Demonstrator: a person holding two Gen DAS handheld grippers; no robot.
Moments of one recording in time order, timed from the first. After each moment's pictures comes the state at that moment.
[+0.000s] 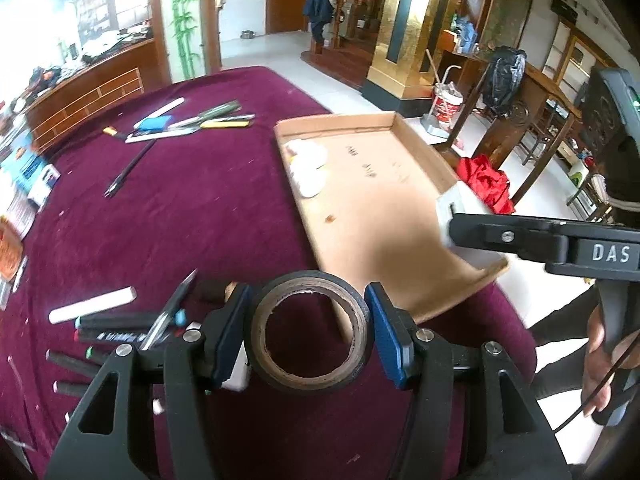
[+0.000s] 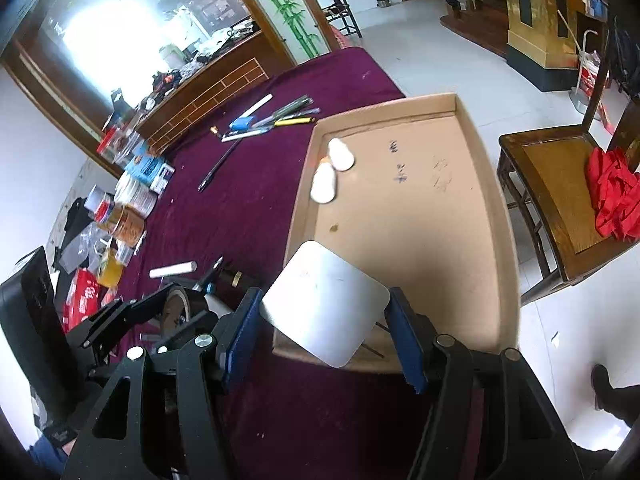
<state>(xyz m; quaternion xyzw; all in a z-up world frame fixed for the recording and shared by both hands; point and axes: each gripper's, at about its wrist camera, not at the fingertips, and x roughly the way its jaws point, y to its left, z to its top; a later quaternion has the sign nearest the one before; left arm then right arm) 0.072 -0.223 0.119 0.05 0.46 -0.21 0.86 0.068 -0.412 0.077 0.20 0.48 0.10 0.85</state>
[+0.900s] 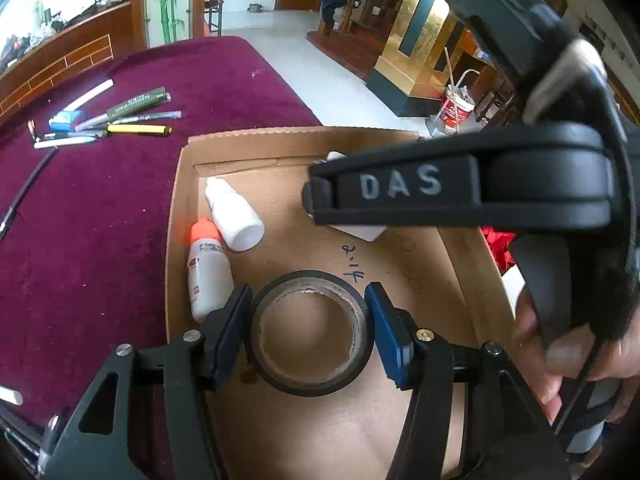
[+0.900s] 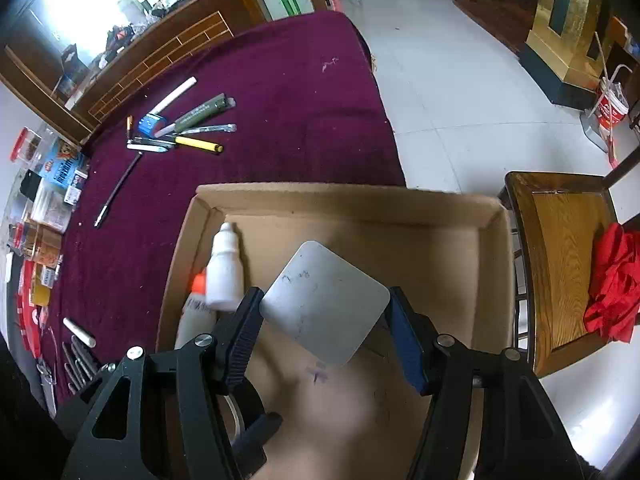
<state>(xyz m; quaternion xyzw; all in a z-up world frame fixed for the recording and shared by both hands) 0.203 -0.331 0.052 -0.01 0.50 -0.20 0.84 0.275 -0.446 0.005 0.11 0.57 0.10 0.81</state>
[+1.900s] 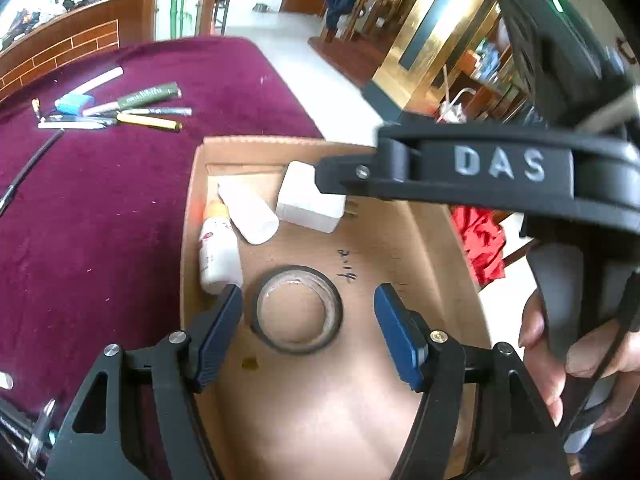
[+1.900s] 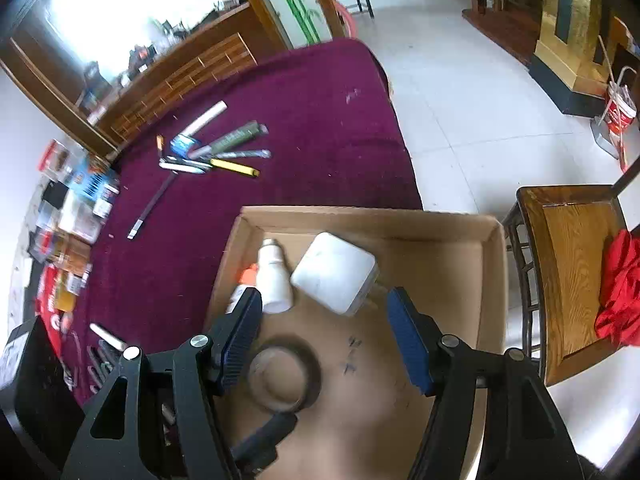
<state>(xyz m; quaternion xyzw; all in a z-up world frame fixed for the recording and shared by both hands) 0.185 -0.314 0.079 -0.06 0.50 -0.21 0.84 0.245 -0.450 0.052 0.15 0.52 0.13 0.83</state>
